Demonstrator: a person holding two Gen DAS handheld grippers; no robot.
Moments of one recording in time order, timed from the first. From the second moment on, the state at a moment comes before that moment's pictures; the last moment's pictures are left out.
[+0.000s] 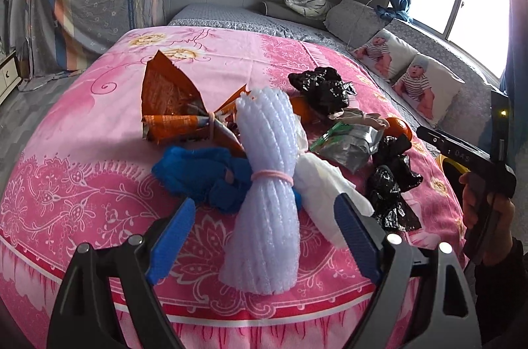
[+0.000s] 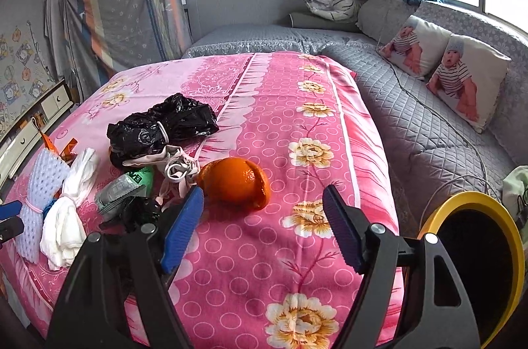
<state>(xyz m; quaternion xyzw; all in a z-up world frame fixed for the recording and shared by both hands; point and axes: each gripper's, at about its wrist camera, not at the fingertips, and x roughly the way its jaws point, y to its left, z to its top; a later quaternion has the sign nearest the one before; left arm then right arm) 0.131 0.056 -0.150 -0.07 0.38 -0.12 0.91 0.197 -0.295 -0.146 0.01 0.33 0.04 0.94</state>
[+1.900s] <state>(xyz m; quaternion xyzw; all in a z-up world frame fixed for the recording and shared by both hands) 0.116 0.093 -0.128 -0.12 0.35 -0.08 0.92 0.233 -0.278 -0.132 0.01 0.32 0.05 0.95</state>
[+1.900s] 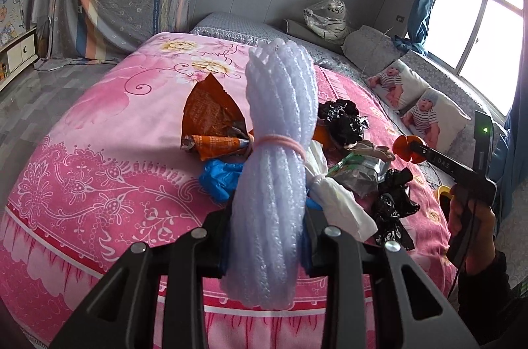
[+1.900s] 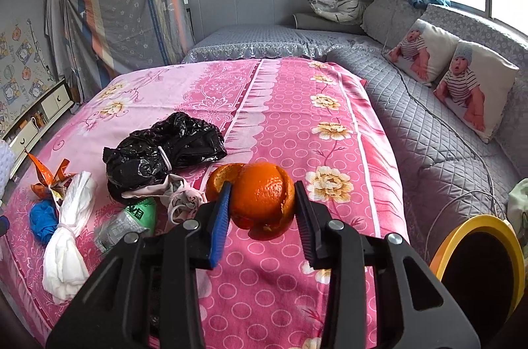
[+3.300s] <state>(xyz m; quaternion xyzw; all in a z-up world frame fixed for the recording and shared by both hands) 0.149 -0.190 0.005 0.04 0.23 -0.32 0.92 0.081 -0.461 0.001 0.07 0.15 -0.12 0.98</state>
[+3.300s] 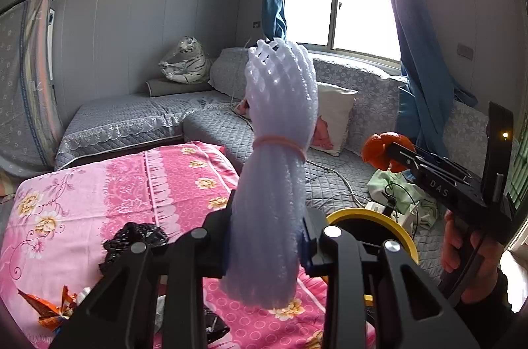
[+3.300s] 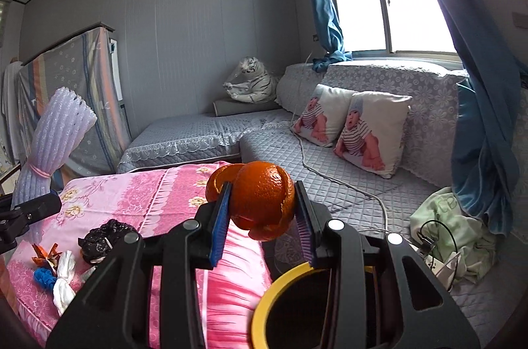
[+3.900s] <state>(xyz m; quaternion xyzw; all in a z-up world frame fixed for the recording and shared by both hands) 0.180 -0.347 -0.045 0.08 0.29 -0.41 0.86 0.052 -0.553 -0.065 0.13 0.19 -0.22 0.95</state>
